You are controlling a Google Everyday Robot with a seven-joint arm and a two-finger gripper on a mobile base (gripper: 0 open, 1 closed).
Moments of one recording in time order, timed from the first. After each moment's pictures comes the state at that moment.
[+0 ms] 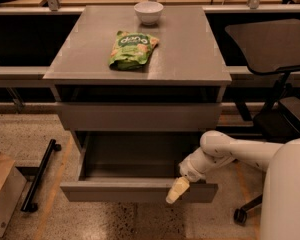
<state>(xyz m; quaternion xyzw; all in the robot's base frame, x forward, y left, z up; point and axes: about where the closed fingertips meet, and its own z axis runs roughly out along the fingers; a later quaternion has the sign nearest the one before) 0.534 -0.102 0.430 -0.50 0.82 0.25 0.12</state>
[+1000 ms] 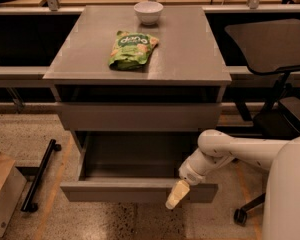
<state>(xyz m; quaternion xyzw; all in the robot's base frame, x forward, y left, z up) 0.503 -0.100 0.447 -0.50 0.82 0.25 0.08</state>
